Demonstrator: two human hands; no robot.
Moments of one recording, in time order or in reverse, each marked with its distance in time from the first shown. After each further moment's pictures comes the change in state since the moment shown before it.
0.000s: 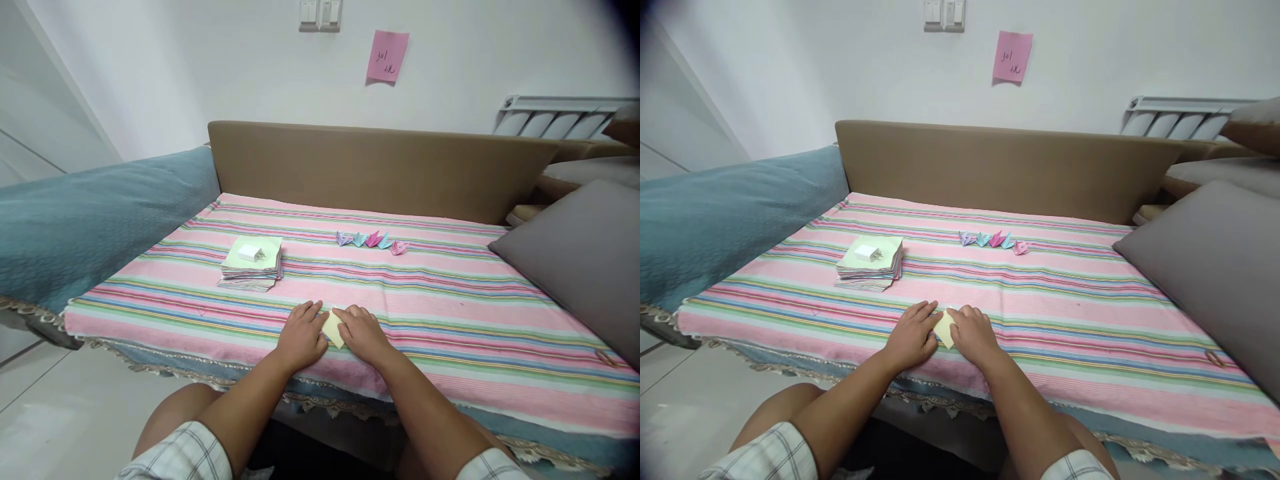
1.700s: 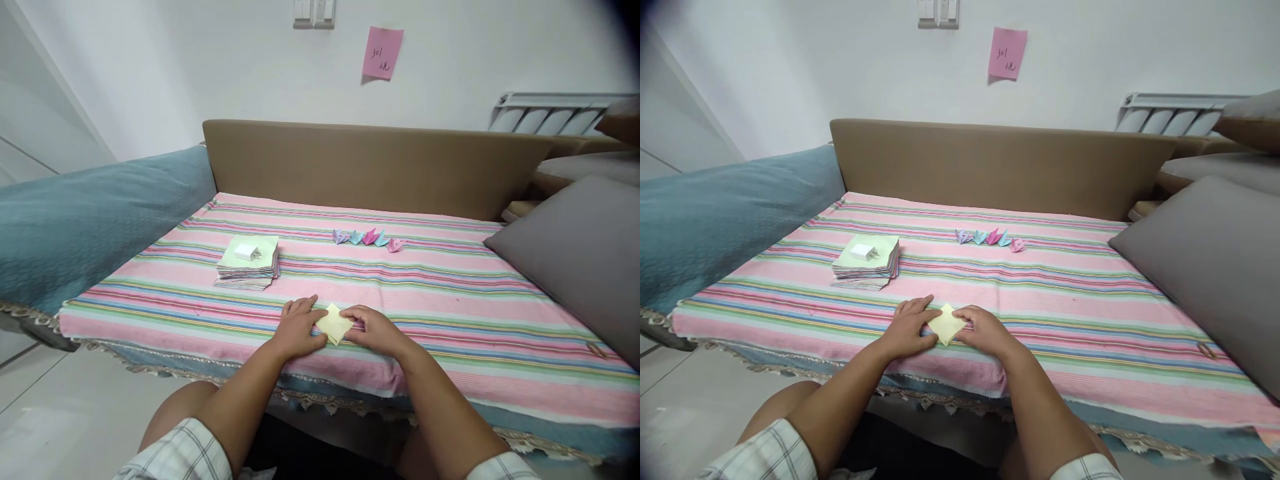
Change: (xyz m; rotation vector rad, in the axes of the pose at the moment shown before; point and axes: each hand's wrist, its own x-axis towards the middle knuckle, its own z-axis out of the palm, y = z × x) left_hand 0.011 -0.004 -0.016 -0.149 -0.222 -0.128; right_hand -0.006 0.038 -0.012 0.589 -0.047 -0.144
